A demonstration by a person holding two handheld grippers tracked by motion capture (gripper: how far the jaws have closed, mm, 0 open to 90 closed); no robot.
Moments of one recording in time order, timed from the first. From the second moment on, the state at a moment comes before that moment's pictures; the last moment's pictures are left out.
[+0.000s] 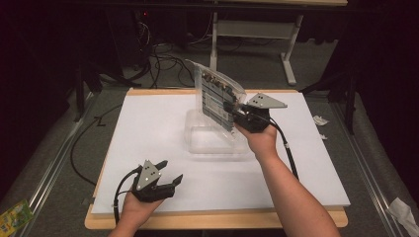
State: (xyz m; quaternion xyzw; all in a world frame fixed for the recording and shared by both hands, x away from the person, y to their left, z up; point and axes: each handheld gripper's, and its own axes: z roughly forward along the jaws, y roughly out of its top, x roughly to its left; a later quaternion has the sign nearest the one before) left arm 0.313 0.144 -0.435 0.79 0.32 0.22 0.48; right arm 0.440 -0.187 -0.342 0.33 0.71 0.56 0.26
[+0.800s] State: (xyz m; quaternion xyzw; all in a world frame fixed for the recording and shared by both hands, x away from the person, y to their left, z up) left arm 0.313 0.143 -0.436 0.79 0.31 0.22 0.48; right arm 0.454 -0.166 -0.355 0.33 0.72 0.55 0.26
